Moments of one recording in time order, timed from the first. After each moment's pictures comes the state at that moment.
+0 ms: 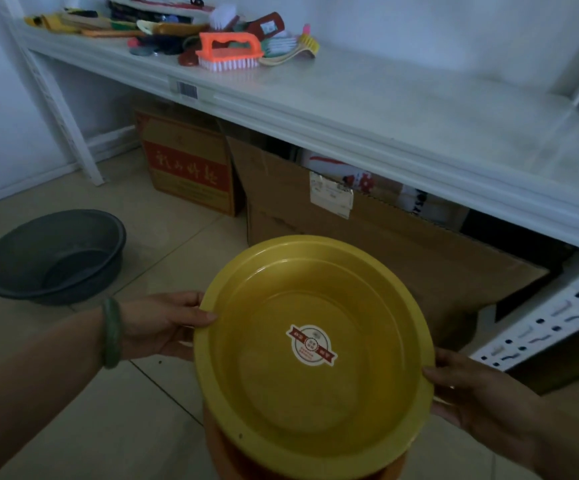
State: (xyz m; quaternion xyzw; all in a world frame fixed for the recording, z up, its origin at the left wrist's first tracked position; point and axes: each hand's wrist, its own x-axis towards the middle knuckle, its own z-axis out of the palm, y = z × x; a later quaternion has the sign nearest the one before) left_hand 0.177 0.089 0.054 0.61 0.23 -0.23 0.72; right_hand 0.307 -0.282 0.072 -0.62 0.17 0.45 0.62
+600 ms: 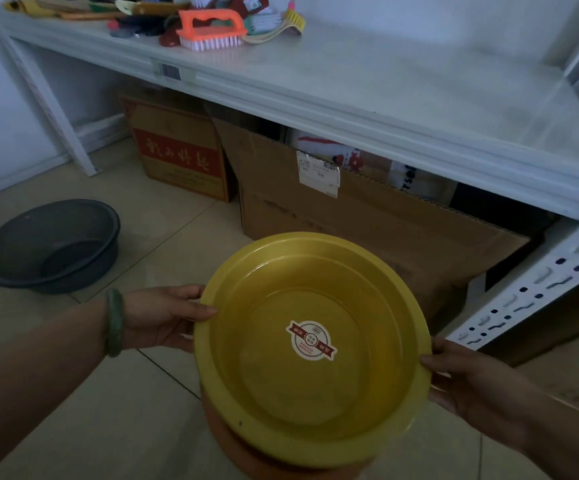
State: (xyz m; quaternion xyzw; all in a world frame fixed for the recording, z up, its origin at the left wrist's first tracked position) left_hand 0.175 0.074 0.047 0.61 0.23 -0.26 0.71; right_hand 0.290 -0.300 0.061 -0.62 0.18 0.42 0.64
